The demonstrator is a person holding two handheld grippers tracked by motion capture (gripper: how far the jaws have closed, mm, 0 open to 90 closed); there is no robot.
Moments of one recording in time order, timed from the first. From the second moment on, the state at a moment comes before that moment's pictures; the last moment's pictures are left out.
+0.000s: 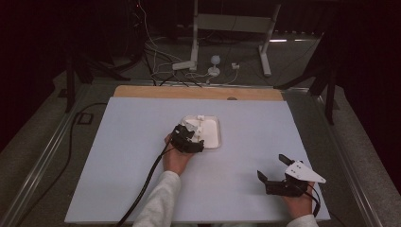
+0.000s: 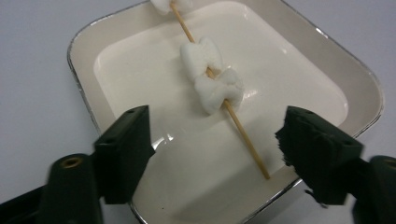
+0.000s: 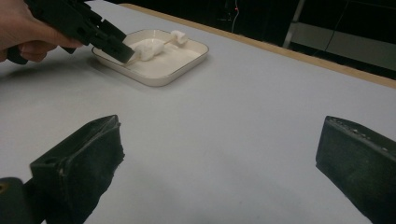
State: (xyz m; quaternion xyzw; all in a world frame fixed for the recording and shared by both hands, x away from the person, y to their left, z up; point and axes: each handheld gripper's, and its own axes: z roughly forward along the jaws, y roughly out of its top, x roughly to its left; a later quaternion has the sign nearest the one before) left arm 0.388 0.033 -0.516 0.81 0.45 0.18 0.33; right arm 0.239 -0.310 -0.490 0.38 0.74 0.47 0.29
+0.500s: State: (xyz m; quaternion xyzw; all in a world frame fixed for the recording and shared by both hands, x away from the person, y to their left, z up) left arm 0.397 0.044 -0.516 0.80 0.48 0.17 0.31; right arm 0.238 -0.310 -0.489 0.38 0.74 0.47 0.29
